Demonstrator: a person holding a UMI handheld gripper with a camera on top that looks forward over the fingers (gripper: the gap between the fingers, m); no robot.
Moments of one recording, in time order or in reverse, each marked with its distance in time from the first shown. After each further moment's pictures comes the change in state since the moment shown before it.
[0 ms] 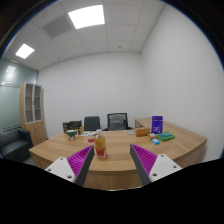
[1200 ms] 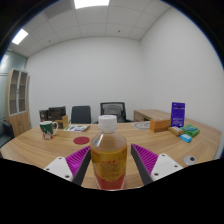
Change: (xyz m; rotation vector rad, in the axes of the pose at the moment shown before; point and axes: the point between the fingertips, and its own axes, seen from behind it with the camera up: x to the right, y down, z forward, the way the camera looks) arm -0.063 0.108 0.358 -0.067 0.132 -0.032
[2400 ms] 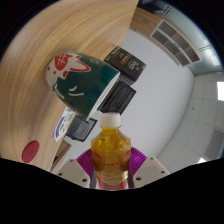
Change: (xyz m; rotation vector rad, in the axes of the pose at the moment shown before) arm -0.298 -0.125 0.243 0.189 0.229 -2.164
